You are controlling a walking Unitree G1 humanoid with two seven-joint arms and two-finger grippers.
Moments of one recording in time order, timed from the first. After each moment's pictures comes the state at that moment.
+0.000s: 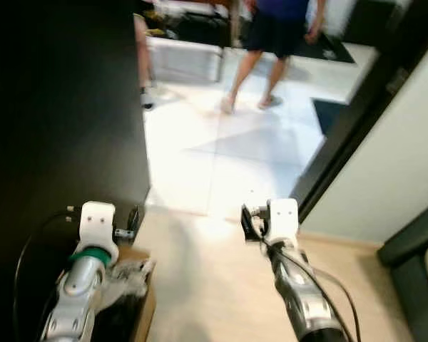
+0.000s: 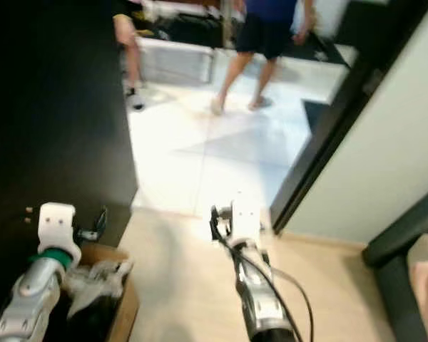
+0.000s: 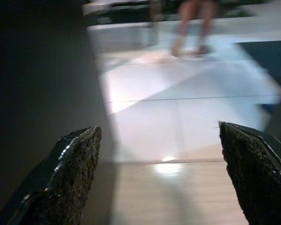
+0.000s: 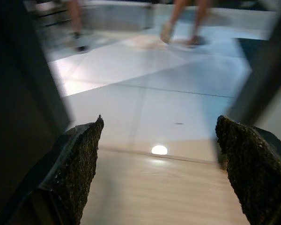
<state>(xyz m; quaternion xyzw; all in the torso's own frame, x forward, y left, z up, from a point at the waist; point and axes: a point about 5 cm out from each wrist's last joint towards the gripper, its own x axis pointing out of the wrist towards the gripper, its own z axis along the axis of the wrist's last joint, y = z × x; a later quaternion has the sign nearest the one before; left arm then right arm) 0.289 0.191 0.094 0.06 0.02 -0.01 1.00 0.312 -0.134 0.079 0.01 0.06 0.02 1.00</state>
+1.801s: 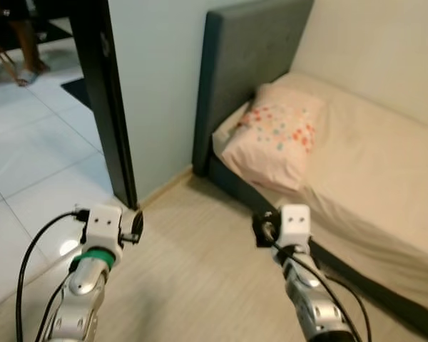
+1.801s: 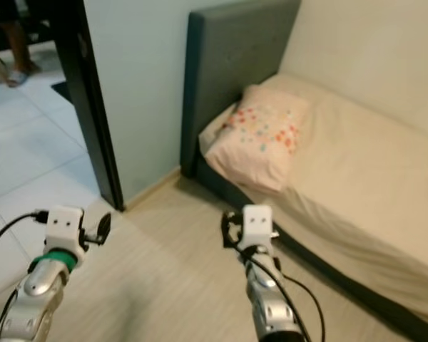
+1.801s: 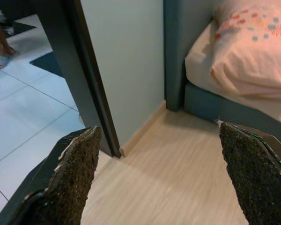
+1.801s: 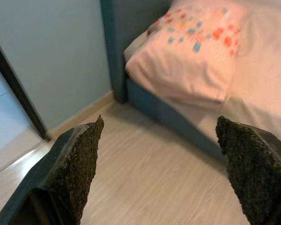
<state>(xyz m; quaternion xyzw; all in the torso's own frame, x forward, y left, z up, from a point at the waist) 0.282 0.209 0.089 0.09 0.05 0.04 0.99 0.307 -0.140 0.071 0.02 0.07 0.01 1.00</state>
